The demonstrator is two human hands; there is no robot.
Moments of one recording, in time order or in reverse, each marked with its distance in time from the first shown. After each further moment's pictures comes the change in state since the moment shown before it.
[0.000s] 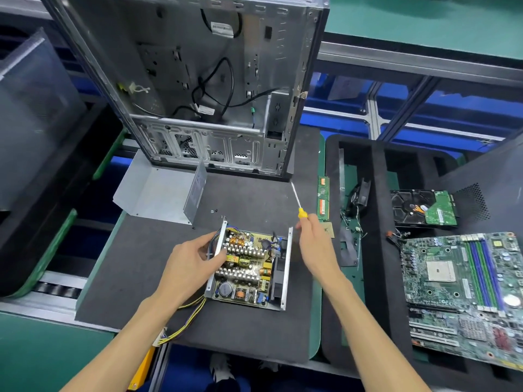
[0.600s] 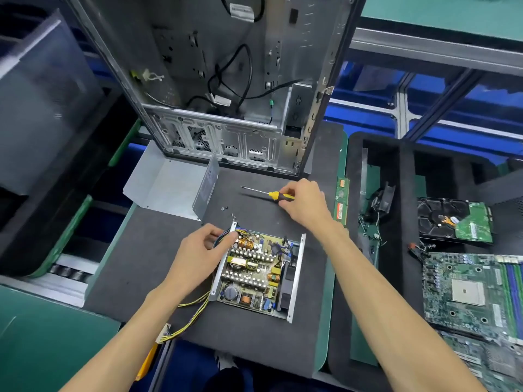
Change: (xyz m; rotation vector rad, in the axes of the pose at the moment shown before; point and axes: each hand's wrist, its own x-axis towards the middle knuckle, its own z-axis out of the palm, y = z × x) left_hand 0.020 -0.002 0.004 -0.080 0.072 -0.144; right_hand 0.100 -0.053 0.029 -0.545 -0.165 -0.336
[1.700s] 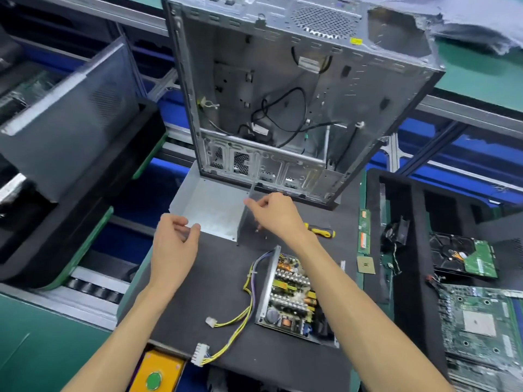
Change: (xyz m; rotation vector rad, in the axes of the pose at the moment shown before) left_hand 0.031 -0.036 -0.101 -0.149 0.395 -0.033; right_hand -0.003 -0.157 0.029 0.191 -0.108 0.042
